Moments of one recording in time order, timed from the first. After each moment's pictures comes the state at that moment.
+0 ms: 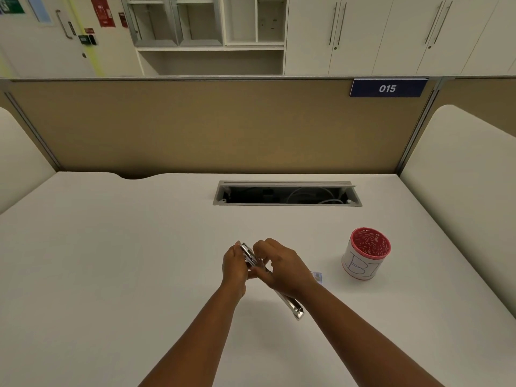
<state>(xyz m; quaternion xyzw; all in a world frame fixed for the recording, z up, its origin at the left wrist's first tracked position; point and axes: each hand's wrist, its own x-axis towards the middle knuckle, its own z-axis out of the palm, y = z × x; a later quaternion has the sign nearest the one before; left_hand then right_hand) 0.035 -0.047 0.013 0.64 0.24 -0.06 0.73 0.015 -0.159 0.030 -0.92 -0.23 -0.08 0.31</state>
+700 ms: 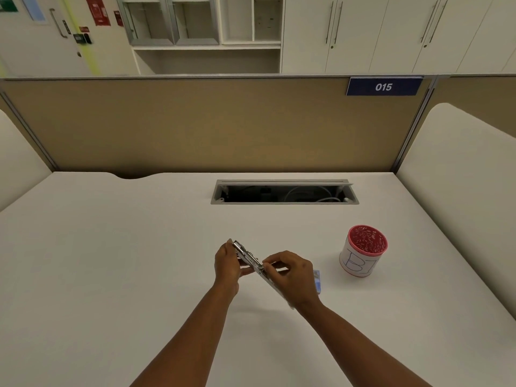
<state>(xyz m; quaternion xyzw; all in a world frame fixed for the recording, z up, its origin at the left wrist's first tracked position) 0.034 -0.038 0.013 0.63 0.23 -0.03 0.74 -0.008 -0.164 0.010 -0.82 -0.04 -0.12 0.56</state>
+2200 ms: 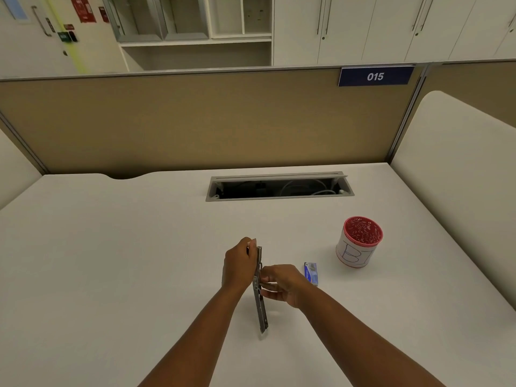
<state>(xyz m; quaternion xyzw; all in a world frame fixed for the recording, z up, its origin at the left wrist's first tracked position) 0.031 -0.053 -0.002 0.89 0.01 0.07 0.45 0.006 -0.157 0.008 -0.62 0.26 0.25 0.70</state>
